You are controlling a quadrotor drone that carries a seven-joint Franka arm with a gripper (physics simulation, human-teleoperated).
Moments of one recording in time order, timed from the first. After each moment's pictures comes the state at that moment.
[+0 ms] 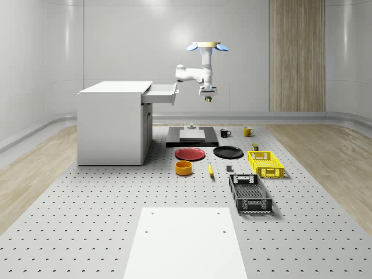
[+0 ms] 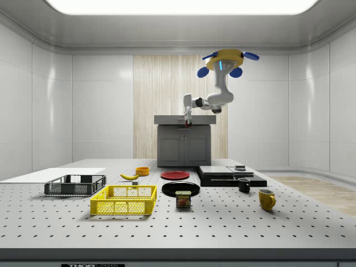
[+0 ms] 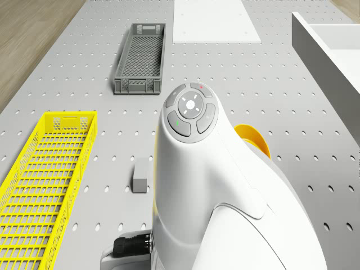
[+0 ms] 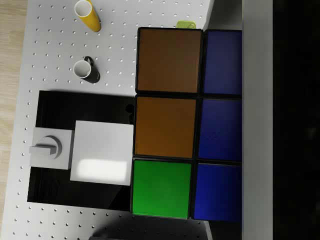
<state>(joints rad) -1.17 -1.60 1.44 -2.85 -1.66 1.65 1.58</state>
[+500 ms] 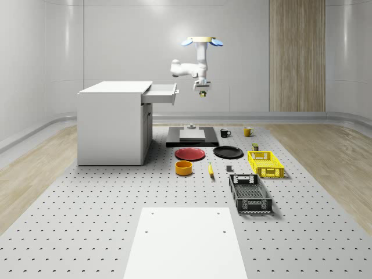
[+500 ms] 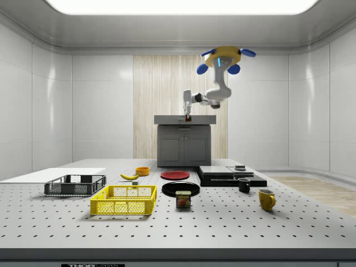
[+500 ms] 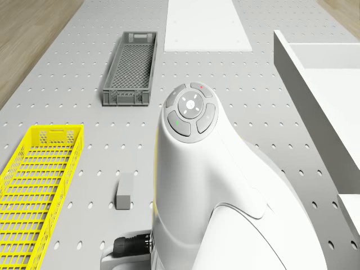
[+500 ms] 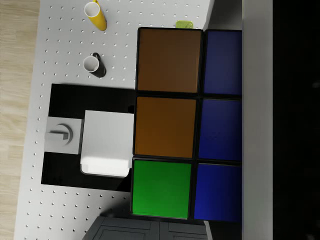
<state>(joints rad) -1.17 -1.61 1.44 -2.85 -1.66 1.66 1.58</state>
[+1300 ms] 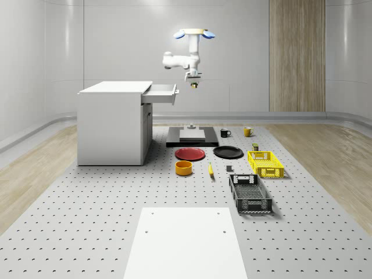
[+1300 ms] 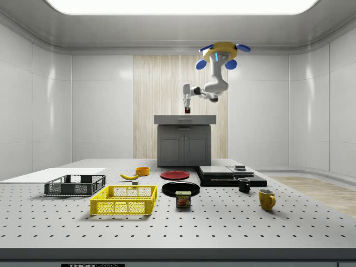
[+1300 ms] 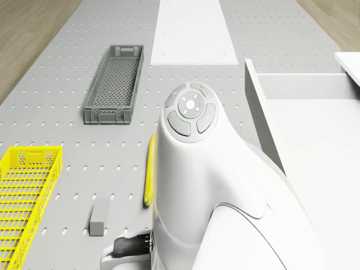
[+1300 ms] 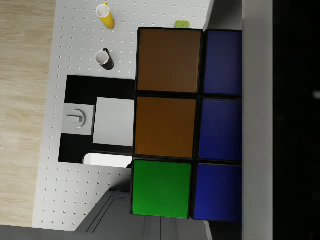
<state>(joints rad) -1.17 -1.62 1.44 -2.85 -1.65 1.67 1.59</state>
